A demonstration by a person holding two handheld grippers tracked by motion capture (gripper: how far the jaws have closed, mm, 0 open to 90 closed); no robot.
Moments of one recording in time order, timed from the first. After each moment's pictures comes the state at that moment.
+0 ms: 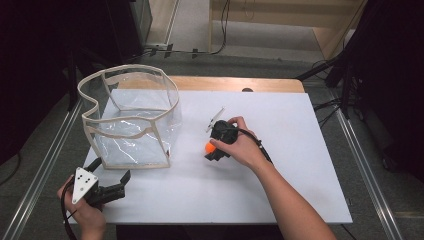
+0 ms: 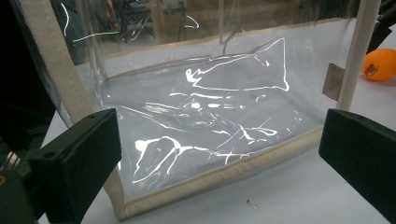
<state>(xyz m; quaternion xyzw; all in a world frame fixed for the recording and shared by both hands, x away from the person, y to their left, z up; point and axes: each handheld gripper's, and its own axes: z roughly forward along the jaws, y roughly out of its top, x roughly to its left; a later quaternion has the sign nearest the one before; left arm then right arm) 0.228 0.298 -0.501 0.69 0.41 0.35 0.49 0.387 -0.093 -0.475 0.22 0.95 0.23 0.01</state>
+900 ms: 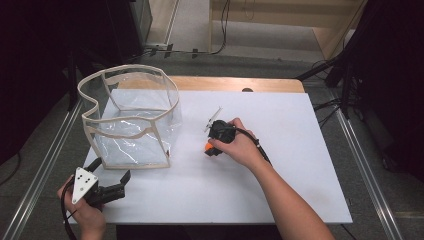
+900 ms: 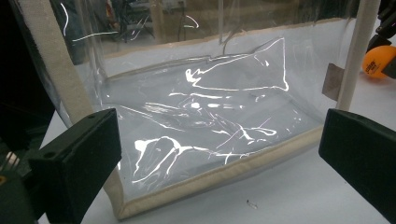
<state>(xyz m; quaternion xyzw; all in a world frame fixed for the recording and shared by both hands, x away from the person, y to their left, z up) 0.228 0.298 -0.501 0.69 0.41 0.35 0.49 0.392 -0.088 -0.478 0.22 0.95 0.22 0.01</state>
